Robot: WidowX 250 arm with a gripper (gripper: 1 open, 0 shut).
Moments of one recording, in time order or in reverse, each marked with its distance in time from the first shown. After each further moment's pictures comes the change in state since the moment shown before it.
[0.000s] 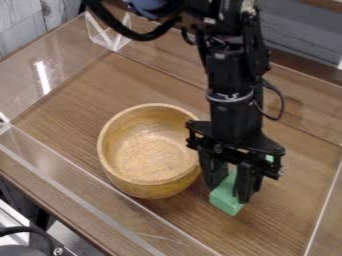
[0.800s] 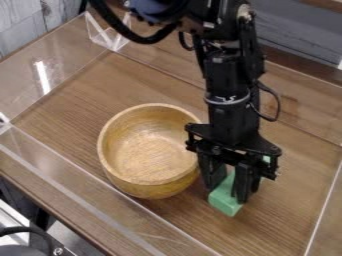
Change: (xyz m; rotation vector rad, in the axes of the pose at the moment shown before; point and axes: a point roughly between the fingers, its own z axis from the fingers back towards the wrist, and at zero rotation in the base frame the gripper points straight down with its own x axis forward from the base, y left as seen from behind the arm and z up) arm 0.003 0.003 -0.005 -0.019 0.012 0.005
